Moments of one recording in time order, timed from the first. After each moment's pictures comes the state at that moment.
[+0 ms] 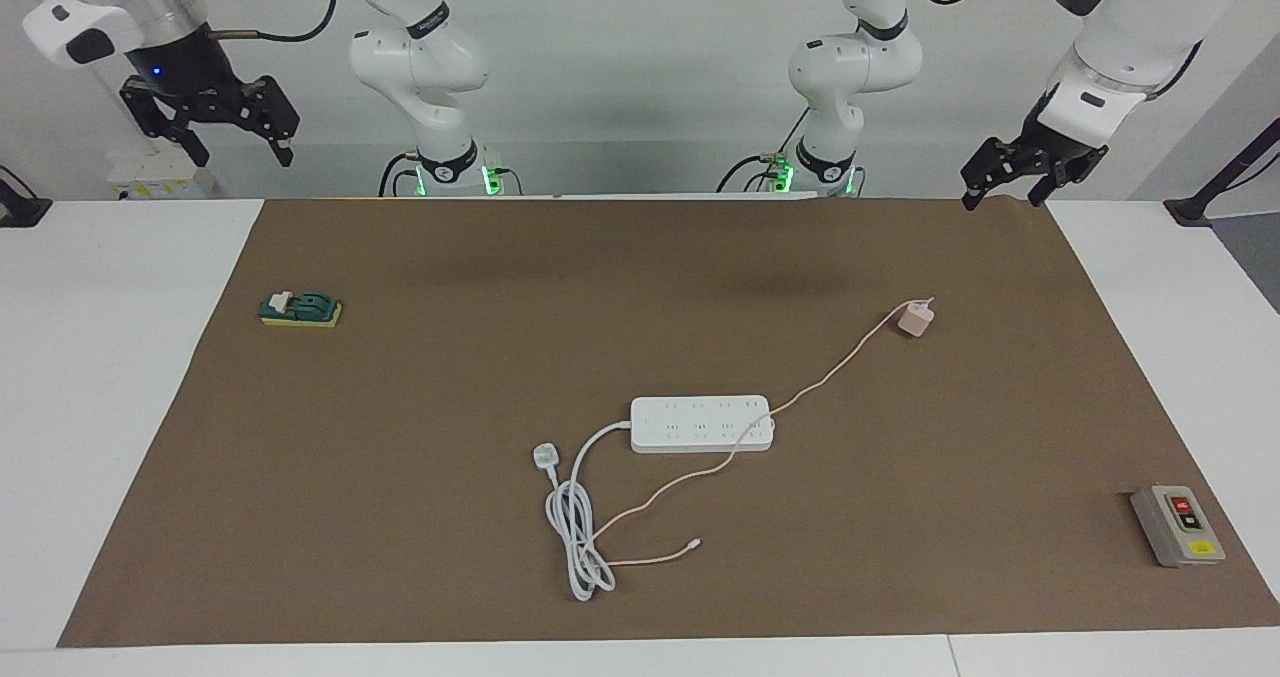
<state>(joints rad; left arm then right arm) 0.00 -0.12 -0.02 -1.72 -0.03 1.53 -0.01 -0.07 -0.10 -0.05 -1.53 -0.03 1.40 -0.12</state>
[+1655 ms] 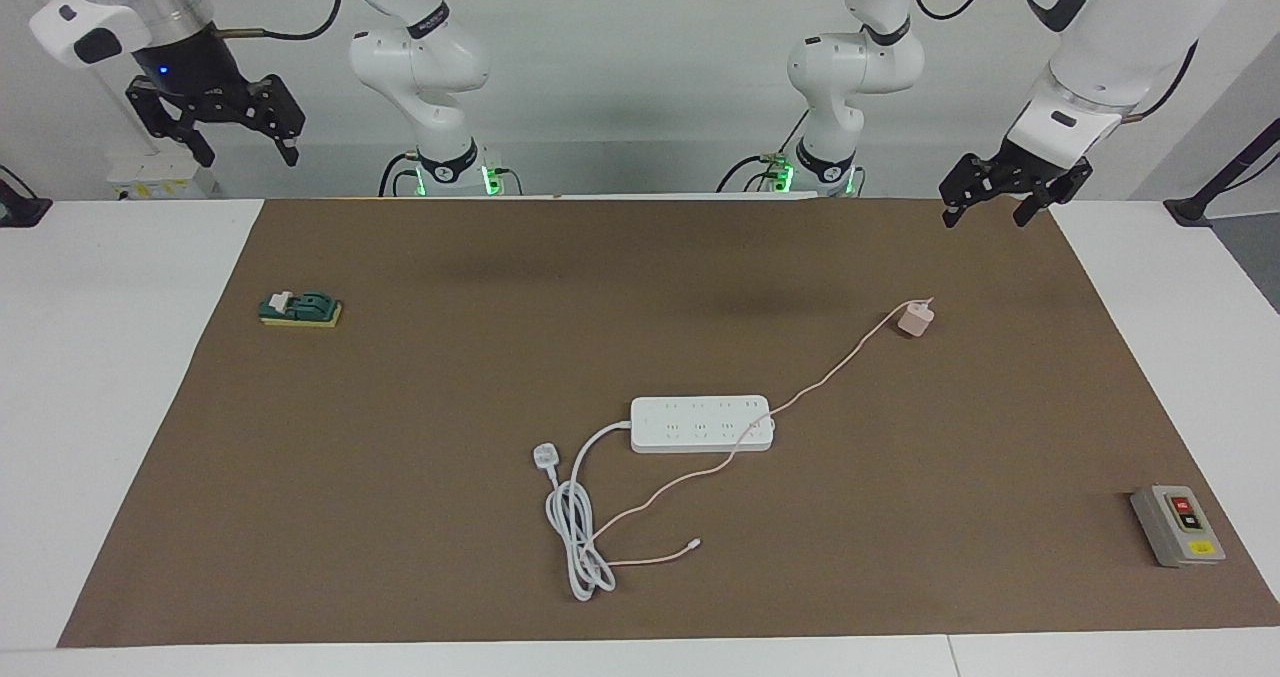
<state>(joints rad) -0.06 -0.04 -0.02 -1.62 -0.02 1.52 -0.02 -0.06 -0.11 -0.04 -1.53 -0.03 1.40 -0.12</state>
